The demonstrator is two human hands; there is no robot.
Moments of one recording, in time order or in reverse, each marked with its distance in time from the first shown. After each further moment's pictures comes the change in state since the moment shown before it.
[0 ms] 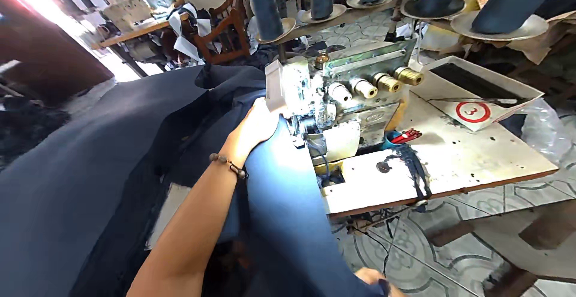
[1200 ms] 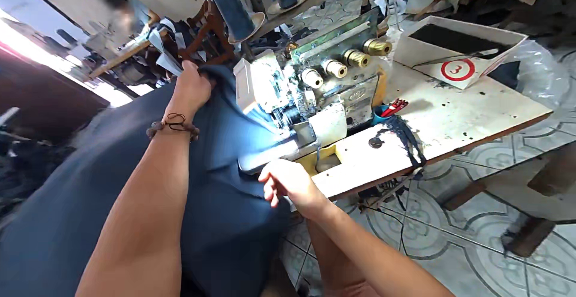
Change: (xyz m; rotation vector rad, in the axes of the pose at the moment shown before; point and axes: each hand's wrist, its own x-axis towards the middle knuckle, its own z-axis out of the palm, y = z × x) left_hand 0.044 -0.032 -0.090 0.100 0.102 -0.491; right_hand 0.190 -0.008 0.029 0.106 0.320 0.076
